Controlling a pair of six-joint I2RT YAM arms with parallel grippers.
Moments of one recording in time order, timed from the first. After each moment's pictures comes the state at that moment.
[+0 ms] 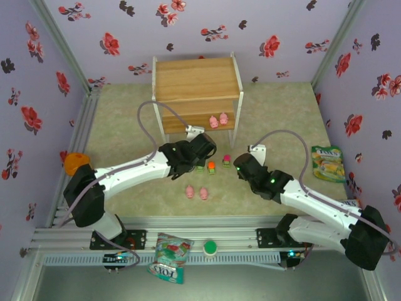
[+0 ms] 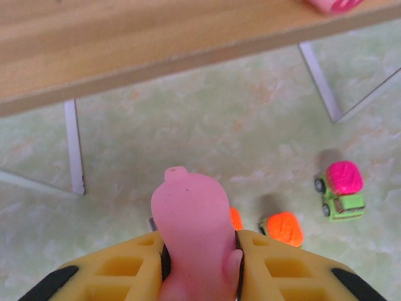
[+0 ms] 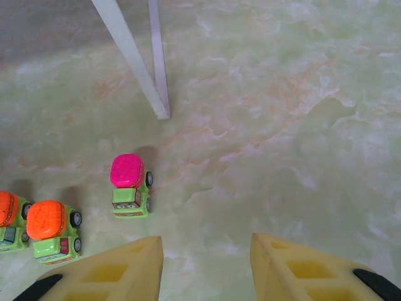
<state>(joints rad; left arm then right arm) -1.02 1.59 1.25 -0.62 -0.54 -0.62 0.84 1.01 0.63 -0.52 0.55 0.75</state>
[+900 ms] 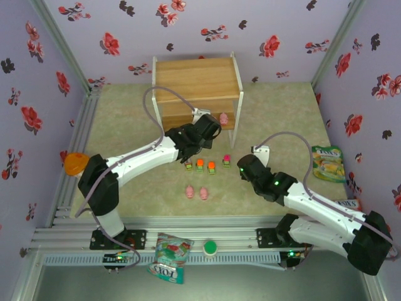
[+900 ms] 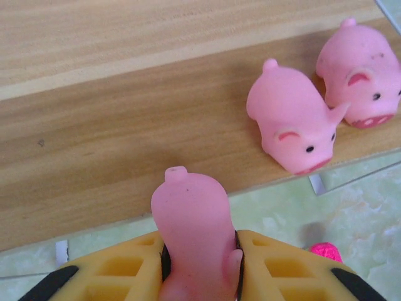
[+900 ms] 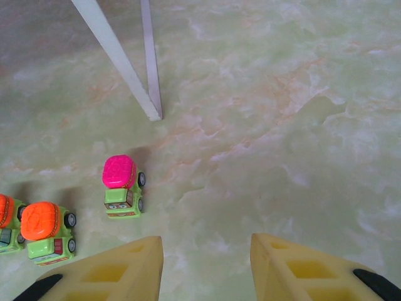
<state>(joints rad) -0.94 1.74 1.46 -0.58 -0.52 -0.53 0.82 0.96 0.61 -0.53 0.55 0.75</state>
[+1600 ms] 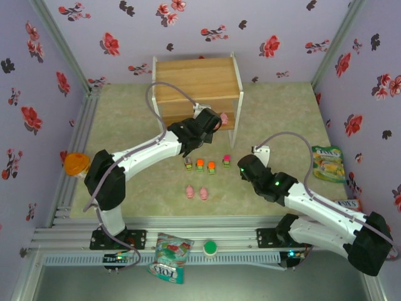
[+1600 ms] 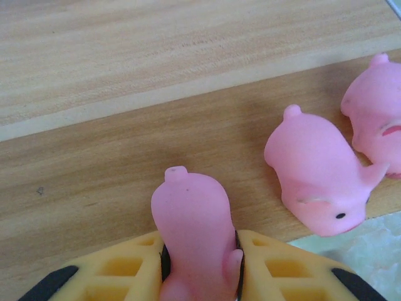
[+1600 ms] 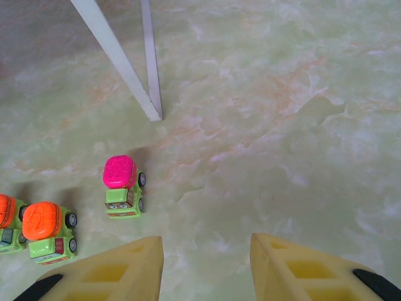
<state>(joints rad) -0.90 1.81 1.53 -0.57 -0.52 -0.49 0.82 0.95 0.61 -0.54 0.54 0.75</state>
